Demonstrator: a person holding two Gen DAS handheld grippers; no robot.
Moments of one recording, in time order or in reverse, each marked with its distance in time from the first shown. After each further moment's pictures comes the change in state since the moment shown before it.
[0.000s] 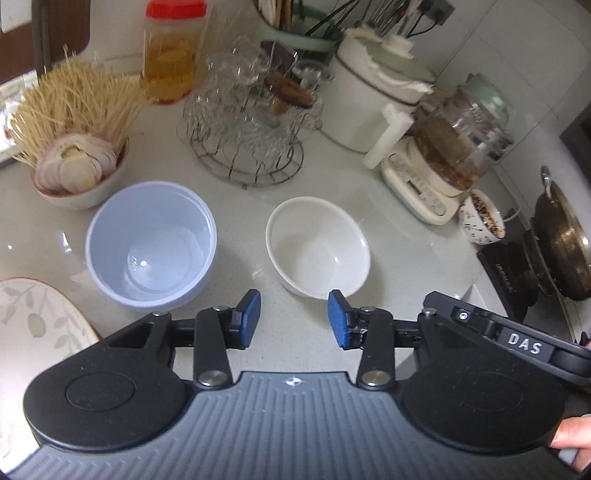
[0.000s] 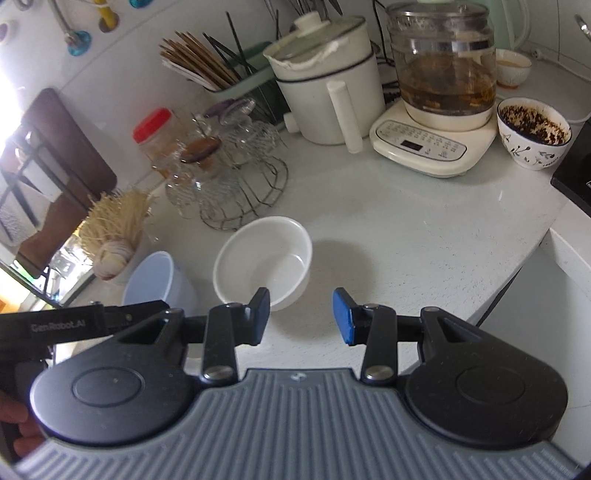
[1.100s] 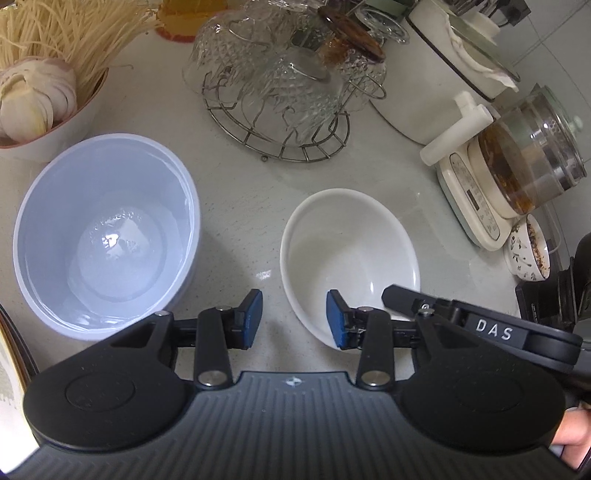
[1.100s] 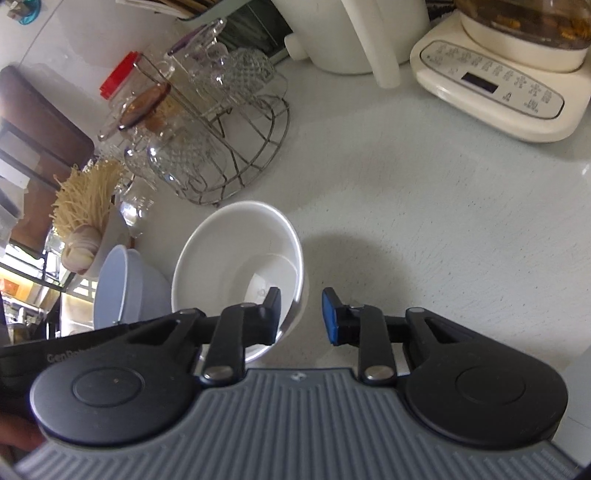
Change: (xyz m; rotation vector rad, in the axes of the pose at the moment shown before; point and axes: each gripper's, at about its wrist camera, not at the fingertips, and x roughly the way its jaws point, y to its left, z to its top) left arm 0.095 0.015 0.023 -0.174 0.076 0.047; right arm 0.125 -0.029 0.041 0.016 0.260 0.127
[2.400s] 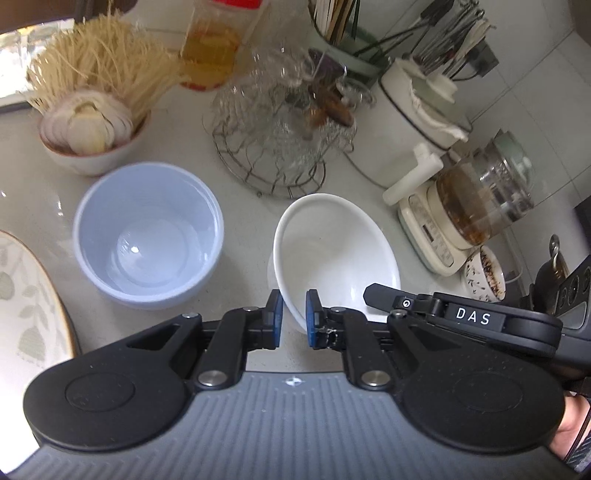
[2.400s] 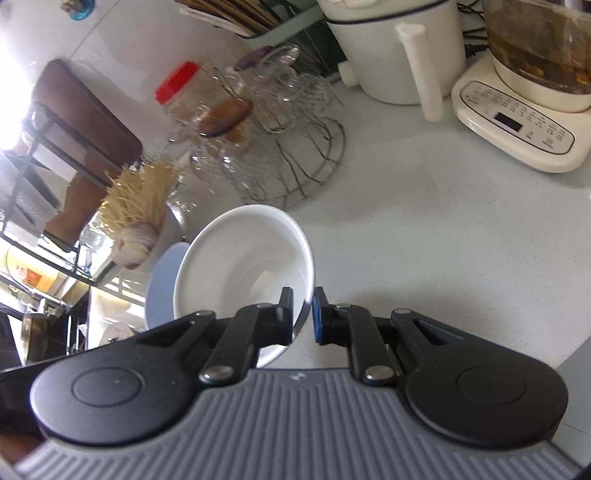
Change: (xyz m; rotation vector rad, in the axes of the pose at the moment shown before) left arm -0.080 0.015 -0.026 -0.034 -0.155 -0.089; right arm -0.040 0.042 -0.006 -0.062 -0.056 0.060
